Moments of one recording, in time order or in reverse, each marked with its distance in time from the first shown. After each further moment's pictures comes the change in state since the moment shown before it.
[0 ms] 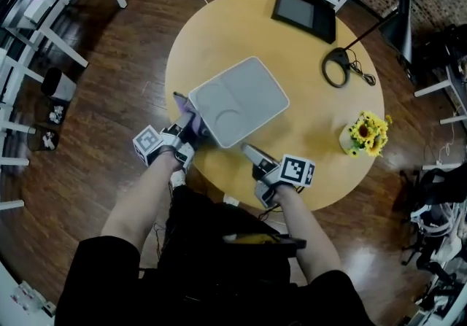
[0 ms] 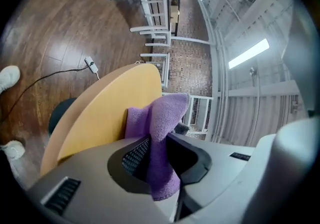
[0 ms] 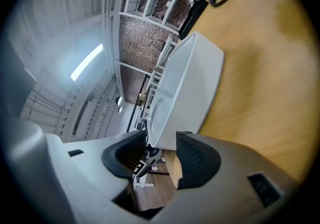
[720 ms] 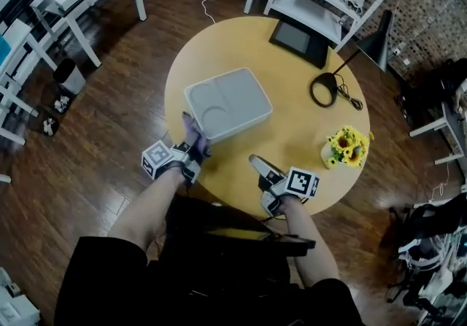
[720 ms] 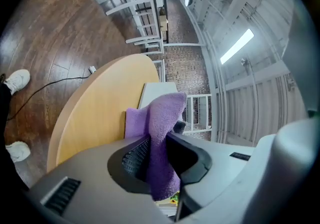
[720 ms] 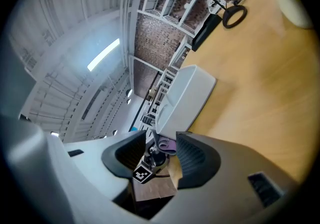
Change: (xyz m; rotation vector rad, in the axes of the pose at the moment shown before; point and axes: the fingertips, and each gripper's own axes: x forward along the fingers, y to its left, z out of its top) left arm -0.054 0.010 -0.085 0.090 -0.113 -0.005; right arm -0.092 -0.004 -0.002 -0.121 0.026 0.065
